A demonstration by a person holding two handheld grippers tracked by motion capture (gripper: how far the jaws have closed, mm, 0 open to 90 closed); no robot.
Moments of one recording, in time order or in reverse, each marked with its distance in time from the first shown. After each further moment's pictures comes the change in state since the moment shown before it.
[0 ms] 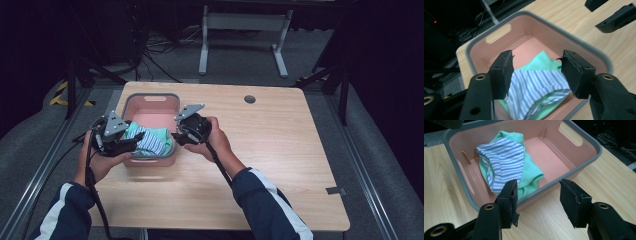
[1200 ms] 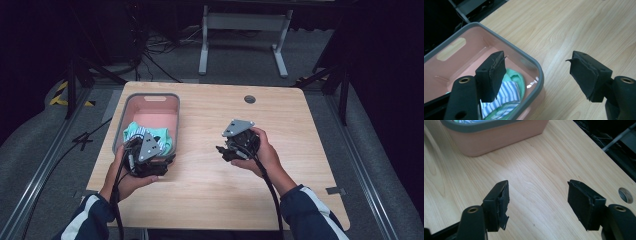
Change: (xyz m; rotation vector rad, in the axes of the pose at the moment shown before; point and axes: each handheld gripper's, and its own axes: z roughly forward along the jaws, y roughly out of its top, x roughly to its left) left arm -0.082 0.005 0.014 -0.011 -0.106 0.112; right arm -0.027 -0.086 -0.087 0.084 -0.153 -0.050
